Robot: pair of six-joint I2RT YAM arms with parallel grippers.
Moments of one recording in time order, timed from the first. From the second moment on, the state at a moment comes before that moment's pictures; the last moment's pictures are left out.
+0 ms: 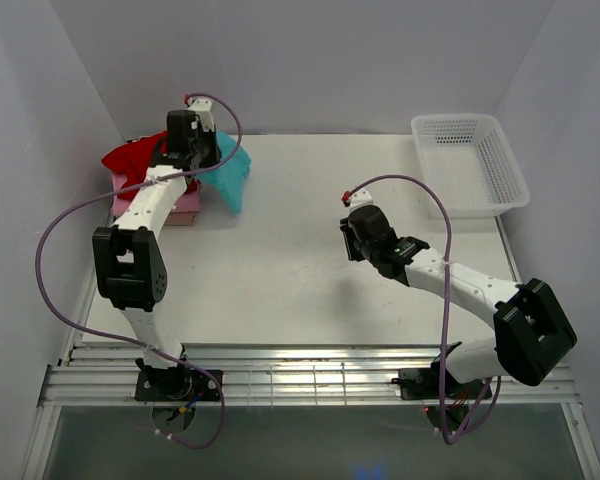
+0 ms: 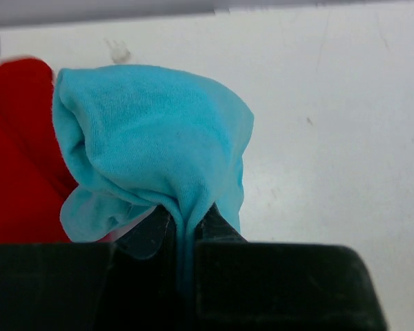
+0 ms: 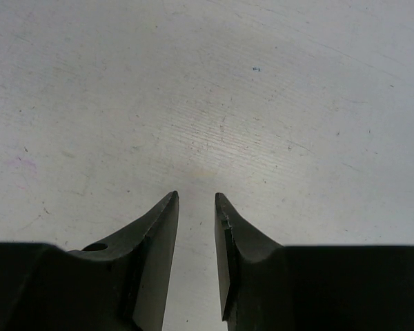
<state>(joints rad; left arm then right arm) -0.14 1.83 1.54 -0.24 0.08 -0.04 0.72 1.37 0.87 -0.19 0.29 0.18</state>
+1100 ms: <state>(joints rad) 0.35 2.09 1.90 -0.26 0.32 -0.03 0.72 1.40 0.77 -0.17 0.22 0.20</state>
